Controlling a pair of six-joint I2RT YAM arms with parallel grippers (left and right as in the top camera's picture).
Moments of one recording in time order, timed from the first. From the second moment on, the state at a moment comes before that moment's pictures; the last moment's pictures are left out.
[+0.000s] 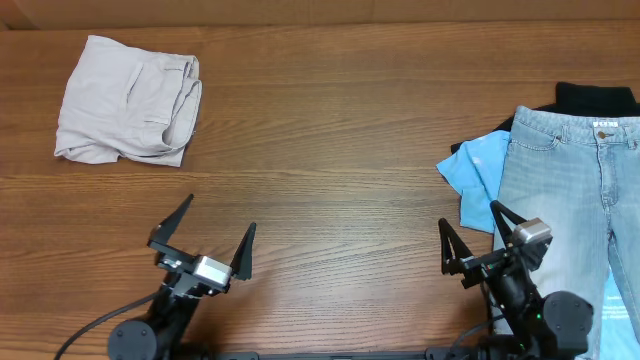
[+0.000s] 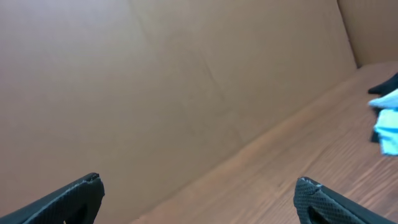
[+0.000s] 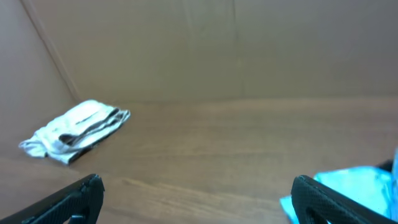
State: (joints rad) left arm 0.03 0.06 0.22 0.04 0.48 0.34; right arm -0.03 0.06 0.30 -0.33 -0.40 0.18
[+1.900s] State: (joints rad) left arm 0.03 1.15 1.27 -0.97 0.55 0.11; right arm -0.32 2.01 1.26 -0.31 -0.04 0.36
